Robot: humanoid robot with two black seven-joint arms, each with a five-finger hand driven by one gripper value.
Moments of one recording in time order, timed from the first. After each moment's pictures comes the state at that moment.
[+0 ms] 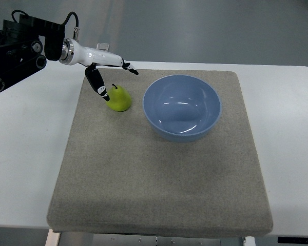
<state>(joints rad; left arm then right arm) -1.35 0.50 -0.08 -0.91 1.41 -0.46 -0.29 0.04 0.00 -0.07 0.07 -0.04 0.16 0.03</state>
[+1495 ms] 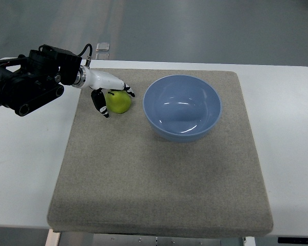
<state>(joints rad) -1.25 0.38 0.00 -0.78 1.56 -0.35 -0.29 0.04 0.00 -0.07 0.07 -0.04 0.16 0.03</state>
